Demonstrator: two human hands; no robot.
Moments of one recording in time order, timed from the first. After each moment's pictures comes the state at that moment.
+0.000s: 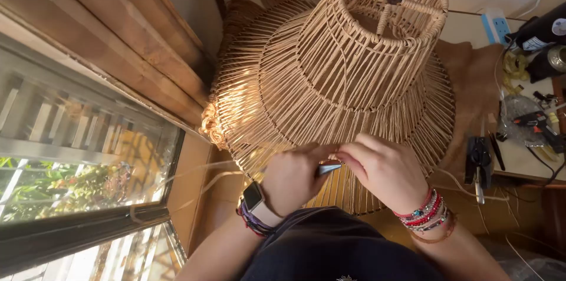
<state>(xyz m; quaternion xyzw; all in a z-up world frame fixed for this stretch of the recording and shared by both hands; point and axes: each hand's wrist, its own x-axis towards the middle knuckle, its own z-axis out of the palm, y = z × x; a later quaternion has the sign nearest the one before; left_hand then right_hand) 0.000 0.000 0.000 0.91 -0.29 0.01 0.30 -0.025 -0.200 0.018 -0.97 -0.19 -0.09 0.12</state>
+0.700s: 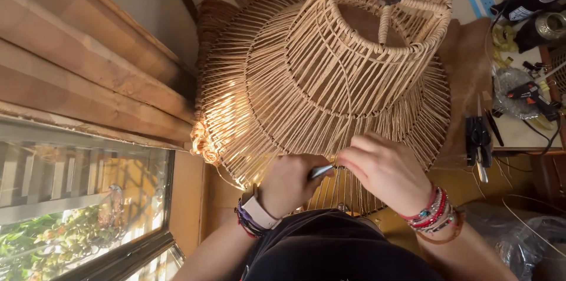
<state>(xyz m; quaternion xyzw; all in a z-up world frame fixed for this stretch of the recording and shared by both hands) 0.055 0.019 -0.033 0.84 -0.31 -0.14 0.41 0.011 -0.191 0.006 -0.98 -0.20 -0.02 0.10</state>
